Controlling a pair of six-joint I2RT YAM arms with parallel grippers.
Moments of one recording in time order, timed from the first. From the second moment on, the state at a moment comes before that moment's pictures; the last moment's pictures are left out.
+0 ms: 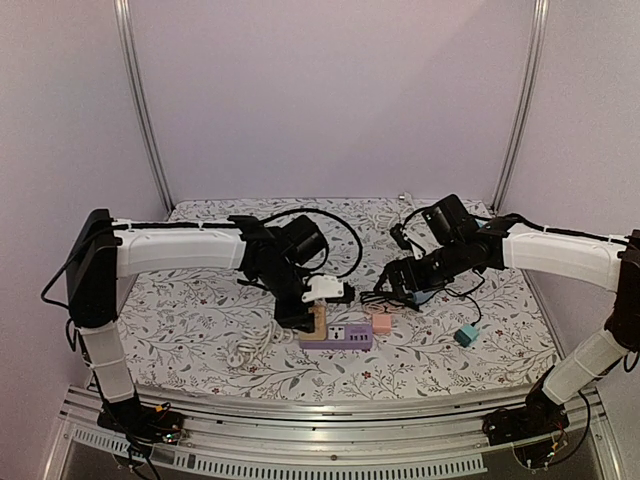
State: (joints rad) left arm -0.93 1.90 1.42 -0.79 0.09 0.62; right arm 0.66 1.51 1.07 -0.49 -0.31 0.35
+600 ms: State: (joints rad) left arm -1.02 1.92 1.44 -0.82 -0.06 0.57; right arm 0.66 1.45 1.08 -0.51 -0.31 0.35
